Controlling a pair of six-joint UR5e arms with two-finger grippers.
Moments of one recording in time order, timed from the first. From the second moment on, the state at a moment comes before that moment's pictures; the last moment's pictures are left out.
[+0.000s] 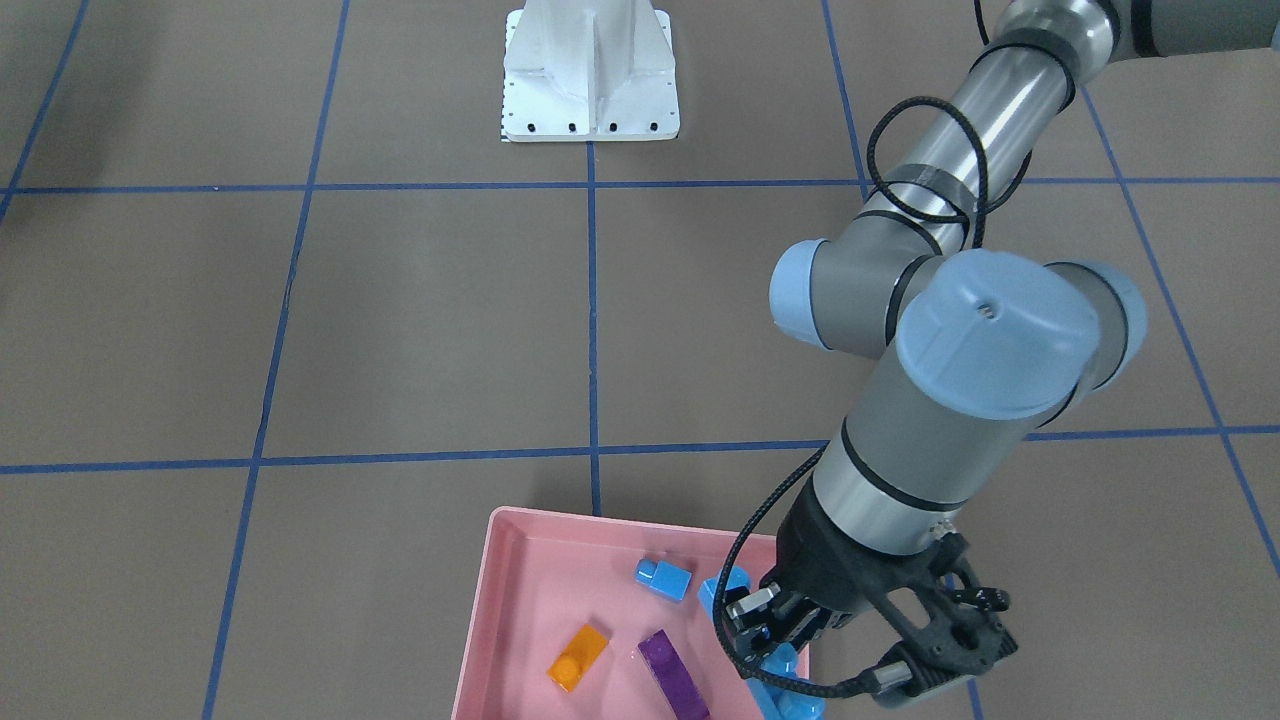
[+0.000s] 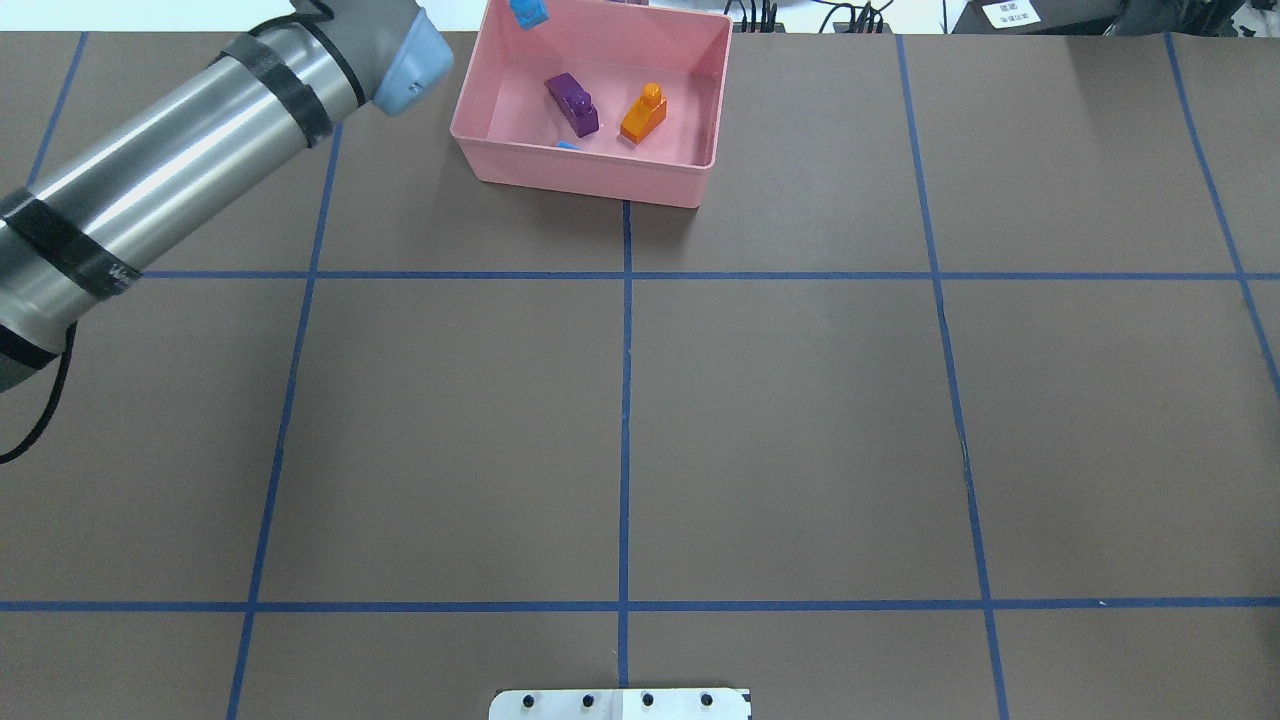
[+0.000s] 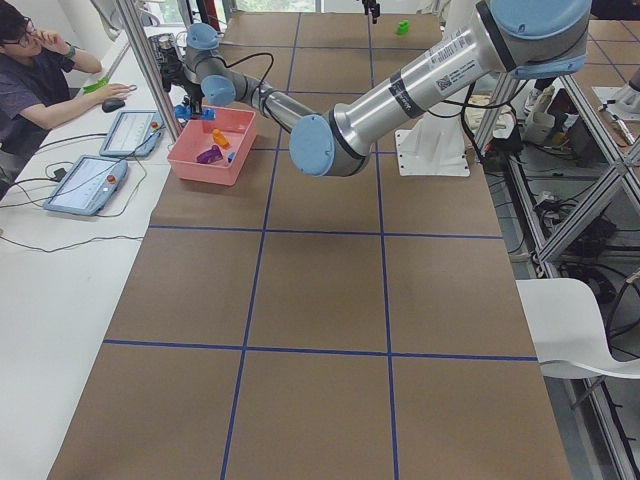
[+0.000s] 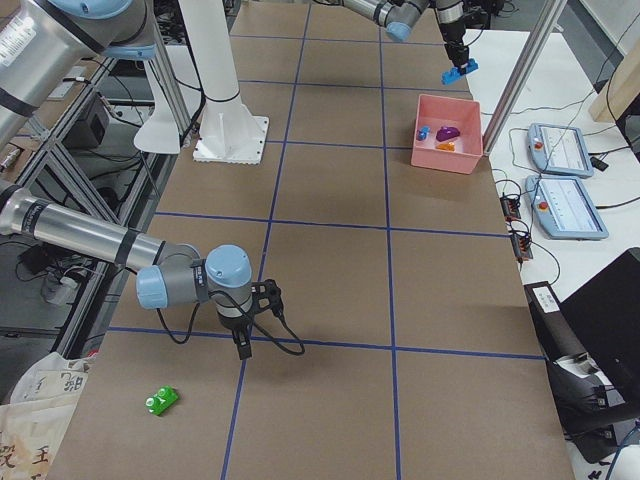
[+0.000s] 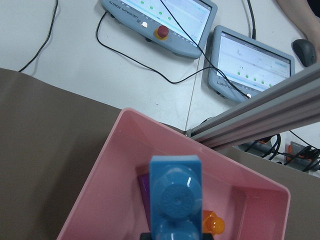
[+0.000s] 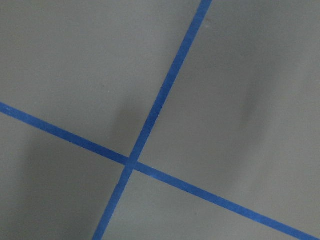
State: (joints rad) left arm -0.99 -2.71 -0.85 -2.21 -1.97 -1.33; right arm 1.30 -2.26 1.86 -1.07 2.26 -0.13
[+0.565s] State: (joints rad) left arm -0.79 -2.77 -0.70 -2.34 -1.65 -1.45; right arm 1.30 -2.27 1.81 -1.05 2.27 -0.14
